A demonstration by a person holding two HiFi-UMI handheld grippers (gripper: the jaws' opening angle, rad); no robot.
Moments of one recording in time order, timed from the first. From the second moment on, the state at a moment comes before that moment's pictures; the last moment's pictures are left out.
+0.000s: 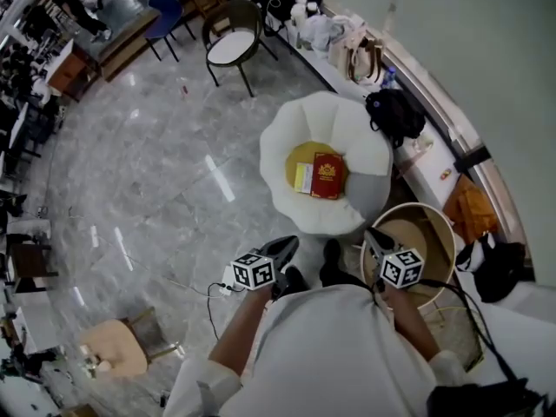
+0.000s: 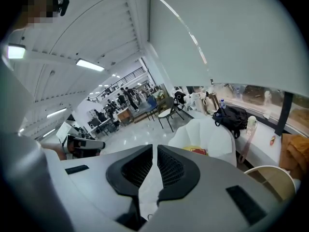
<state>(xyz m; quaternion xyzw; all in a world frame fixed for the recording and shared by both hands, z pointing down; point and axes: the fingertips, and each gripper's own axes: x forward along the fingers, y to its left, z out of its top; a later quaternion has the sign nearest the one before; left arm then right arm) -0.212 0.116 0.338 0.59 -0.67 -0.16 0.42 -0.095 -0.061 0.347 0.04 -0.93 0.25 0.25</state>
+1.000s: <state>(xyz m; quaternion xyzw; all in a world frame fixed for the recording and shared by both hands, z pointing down) -0.171 0.174 0.308 0.67 -0.62 -0.11 0.38 -0.029 0.016 0.299 0.12 -0.94 0.24 0.18</state>
